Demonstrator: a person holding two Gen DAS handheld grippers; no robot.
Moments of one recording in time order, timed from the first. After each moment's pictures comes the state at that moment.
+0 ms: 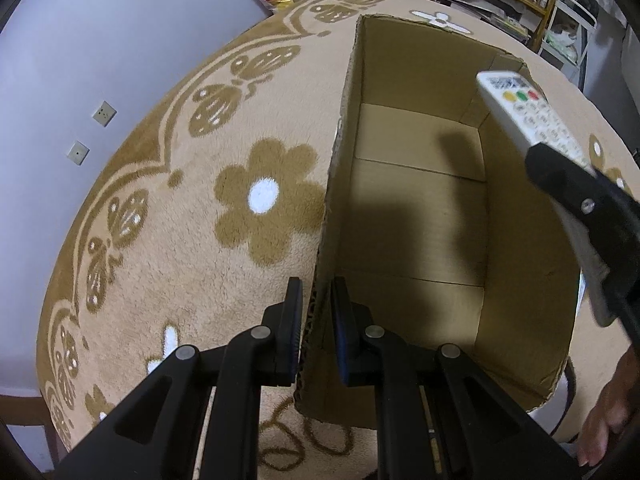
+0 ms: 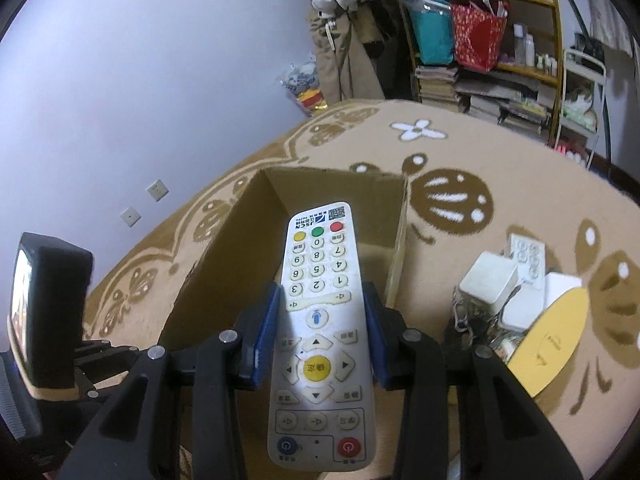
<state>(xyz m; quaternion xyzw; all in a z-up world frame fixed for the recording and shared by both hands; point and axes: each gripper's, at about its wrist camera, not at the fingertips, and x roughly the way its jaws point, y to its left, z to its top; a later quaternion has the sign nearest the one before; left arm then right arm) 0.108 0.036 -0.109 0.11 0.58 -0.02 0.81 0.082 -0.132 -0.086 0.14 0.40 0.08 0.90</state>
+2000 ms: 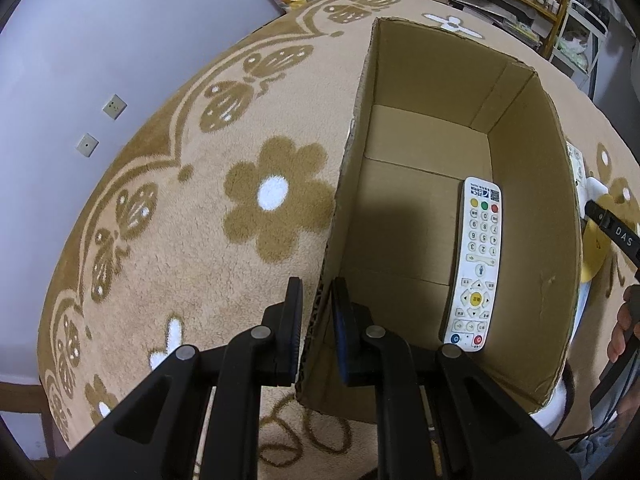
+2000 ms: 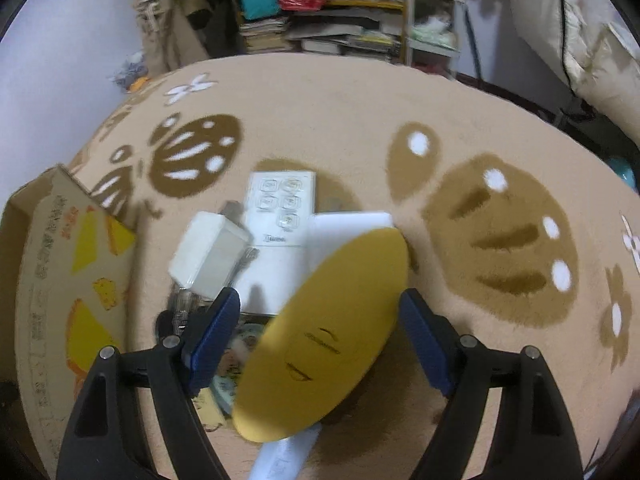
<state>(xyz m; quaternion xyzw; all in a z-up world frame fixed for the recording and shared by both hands) 0.106 0.037 -0.108 0.10 0.58 0.00 0.81 0.079 -0.284 -0.167 0.17 0.49 -0.18 0.84</state>
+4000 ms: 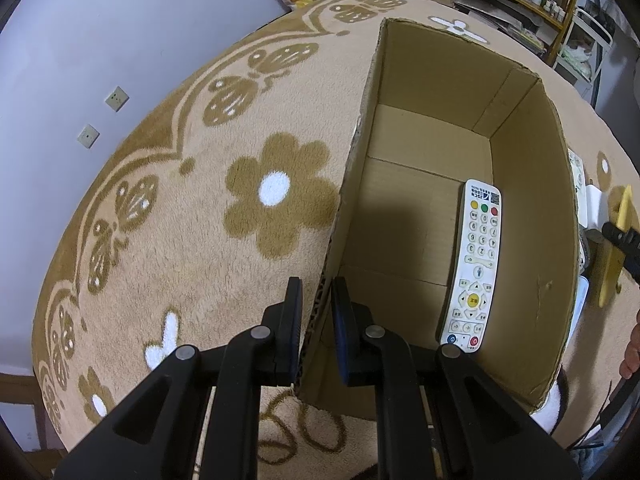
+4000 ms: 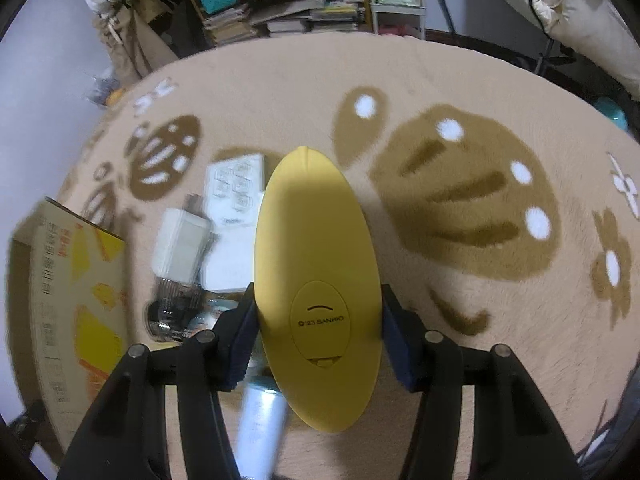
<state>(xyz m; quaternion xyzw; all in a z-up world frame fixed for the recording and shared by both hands) 0.106 0.041 -0.108 0.08 0.59 0.01 0.81 0.057 -0.315 -0.160 0.25 0.51 -0.18 0.80</state>
